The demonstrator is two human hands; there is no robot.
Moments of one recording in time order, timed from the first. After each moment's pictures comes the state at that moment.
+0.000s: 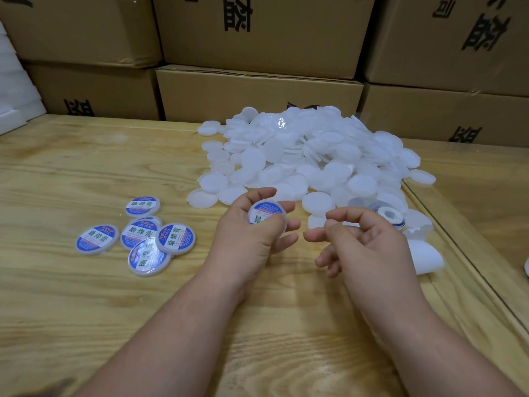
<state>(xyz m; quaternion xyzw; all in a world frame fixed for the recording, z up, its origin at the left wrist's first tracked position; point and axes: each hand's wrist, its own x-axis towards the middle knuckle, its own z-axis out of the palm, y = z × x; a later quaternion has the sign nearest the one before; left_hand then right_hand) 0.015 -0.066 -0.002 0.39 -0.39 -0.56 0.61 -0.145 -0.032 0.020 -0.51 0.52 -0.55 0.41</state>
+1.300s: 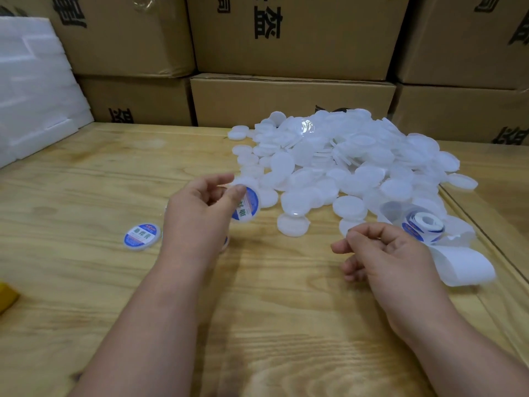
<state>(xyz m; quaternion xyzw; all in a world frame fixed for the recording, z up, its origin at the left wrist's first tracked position) 0.104 -0.062 0.022 0.59 -0.46 -0.25 0.61 -0.139 -0.042 0.002 -0.47 0.53 -0.54 0.45</state>
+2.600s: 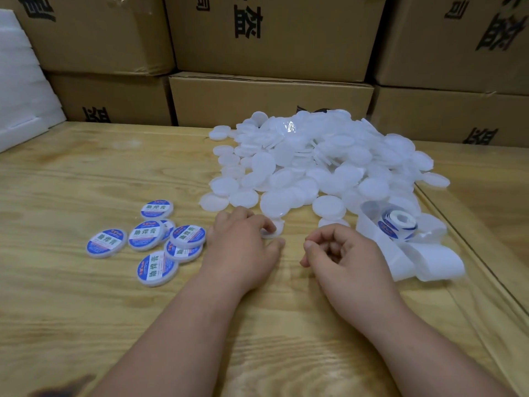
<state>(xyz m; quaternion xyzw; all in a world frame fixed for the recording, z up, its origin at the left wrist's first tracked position) 0.042 -0.073 -0.011 0.69 -0.67 -0.12 0.25 -0.129 -0.039 0.000 -0.60 0.55 -0.45 0.35</state>
